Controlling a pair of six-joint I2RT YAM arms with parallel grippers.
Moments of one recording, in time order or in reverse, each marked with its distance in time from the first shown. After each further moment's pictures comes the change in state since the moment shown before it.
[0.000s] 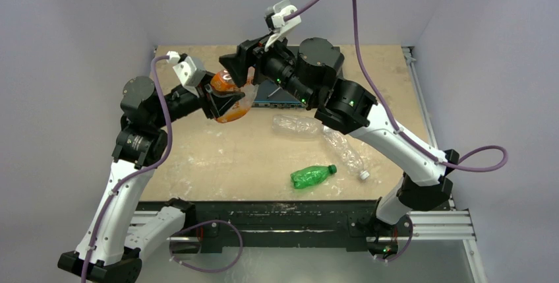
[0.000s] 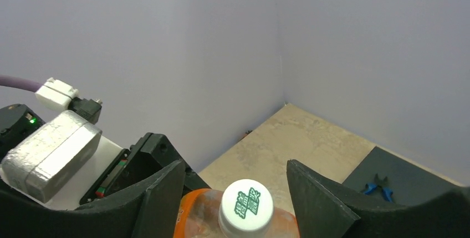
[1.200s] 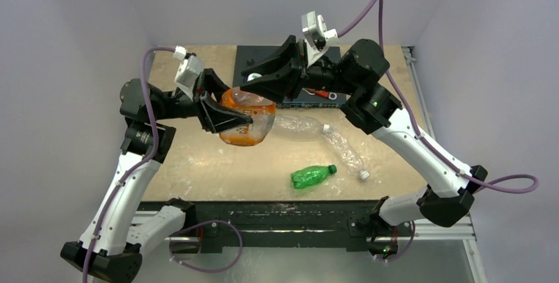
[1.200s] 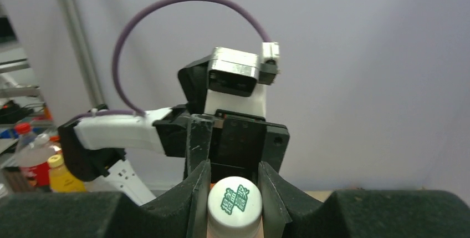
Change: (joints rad) left arm -0.010 0.039 -0.034 0.349 0.438 -0.483; right arm -0.214 -0.210 -0.348 0.355 -0.895 0.059
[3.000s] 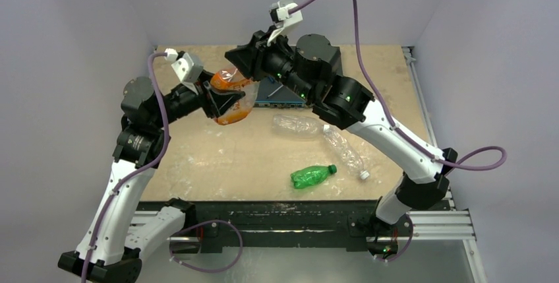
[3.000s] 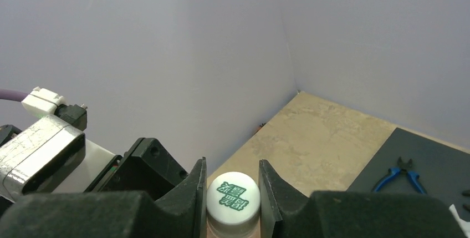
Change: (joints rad) left arm 0.010 -0.040 0.026 -0.332 -0.460 0.391; right arm 0.158 0.227 0.325 -0.358 0.855 0.079
